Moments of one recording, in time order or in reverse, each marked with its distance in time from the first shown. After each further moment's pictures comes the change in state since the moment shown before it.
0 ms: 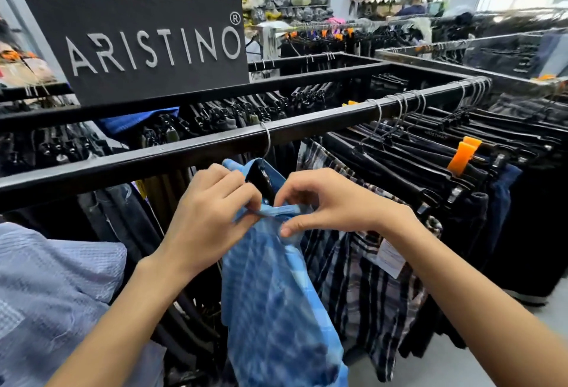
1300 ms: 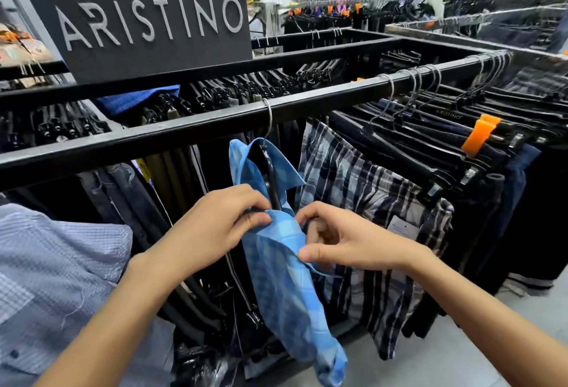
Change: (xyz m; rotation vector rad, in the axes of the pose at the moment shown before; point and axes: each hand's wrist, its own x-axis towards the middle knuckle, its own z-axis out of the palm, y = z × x) left_hand -0.025 0.001 0.003 -0.409 -0.486 -0.281; right_hand -0.059 0.019 0.052 0.372 -0.106 0.302
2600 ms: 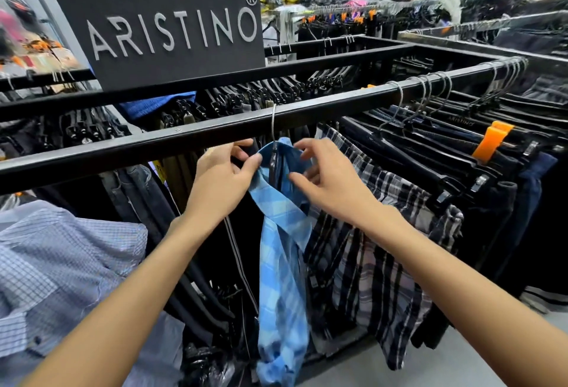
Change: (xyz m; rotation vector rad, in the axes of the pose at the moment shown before) left_hand 0.046 -0.006 -0.009 -0.087 0.486 -0.469; right_hand 0.073 -0.020 -0.018 -0.462 0.568 -0.182
